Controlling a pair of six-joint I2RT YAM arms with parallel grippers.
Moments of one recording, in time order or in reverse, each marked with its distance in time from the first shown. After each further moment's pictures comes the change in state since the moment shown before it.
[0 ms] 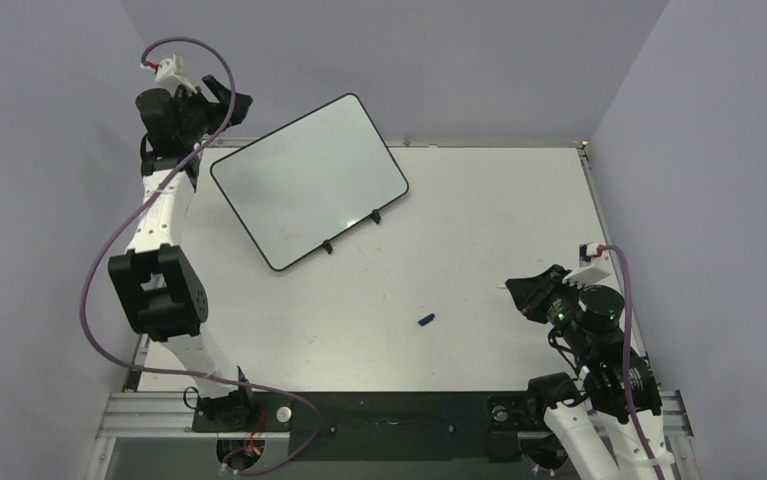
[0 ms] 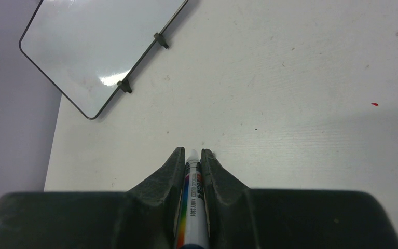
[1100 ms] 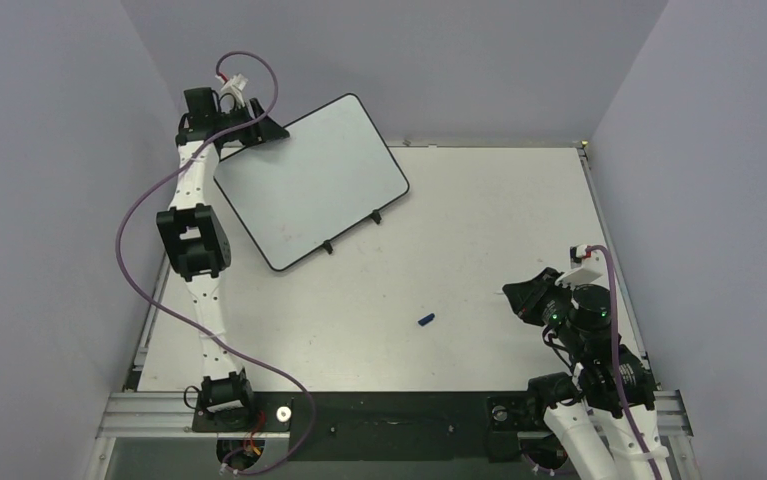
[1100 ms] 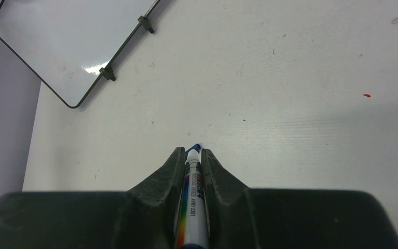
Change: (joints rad) left arm -0.044 0.806 0.889 -0.588 0.492 0.202; right arm 0.000 0.001 -0.052 0.000 -0.008 -0.043
